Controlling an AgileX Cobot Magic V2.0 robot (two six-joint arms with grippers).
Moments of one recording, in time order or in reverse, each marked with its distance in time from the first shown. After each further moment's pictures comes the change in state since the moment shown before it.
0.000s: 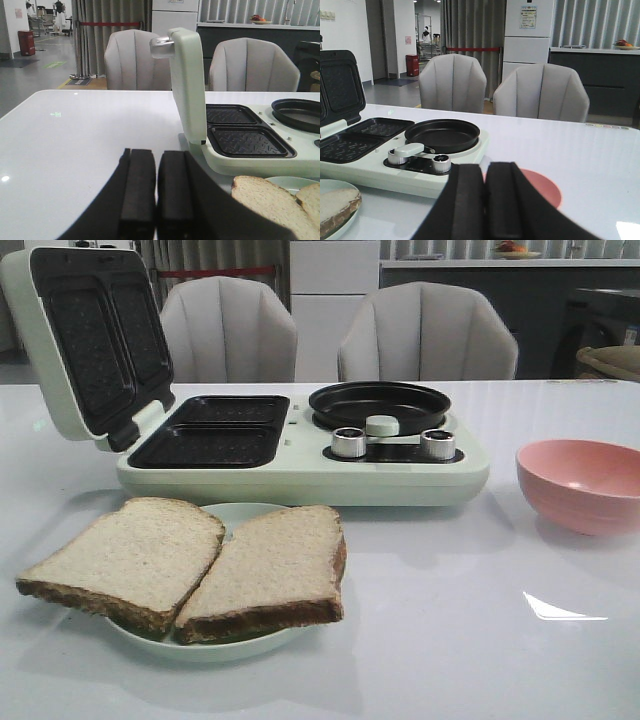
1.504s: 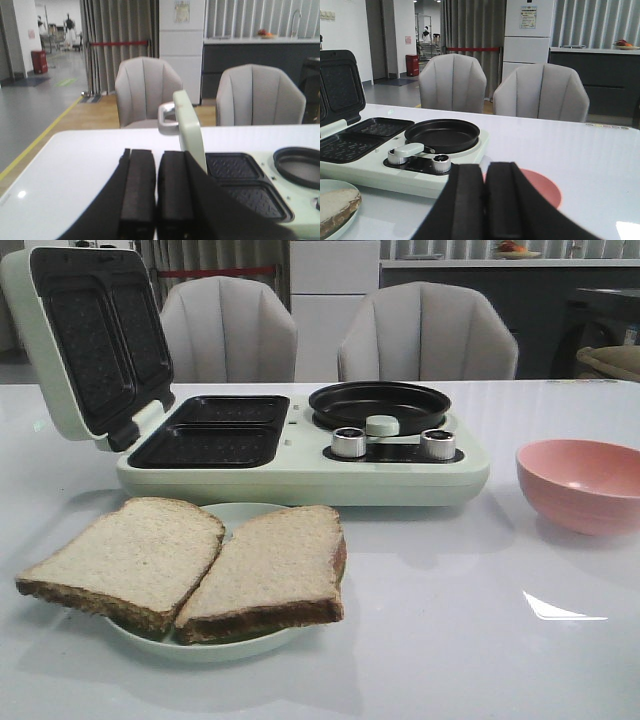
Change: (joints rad) left arm 0.000 0.211 -0.484 0.050 0.259 0.000; right arm 0.000 0.000 0.000 0.000 0.000 0.000
